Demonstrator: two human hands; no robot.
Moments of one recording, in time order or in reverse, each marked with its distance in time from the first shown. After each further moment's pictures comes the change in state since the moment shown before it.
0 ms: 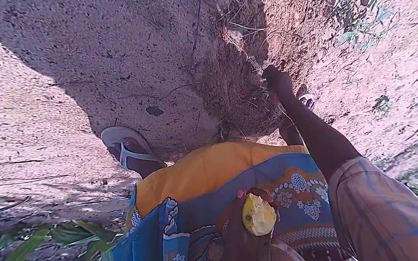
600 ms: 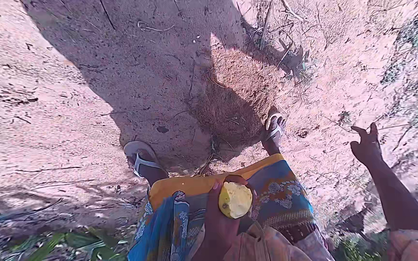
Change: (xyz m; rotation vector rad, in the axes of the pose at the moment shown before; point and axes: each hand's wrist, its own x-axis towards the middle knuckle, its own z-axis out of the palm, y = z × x) left_hand -0.030 0.018 0.085 0.142 -0.066 0.212; right_hand -0.228 0.230 -0.183 -0.071 0.224 0.433
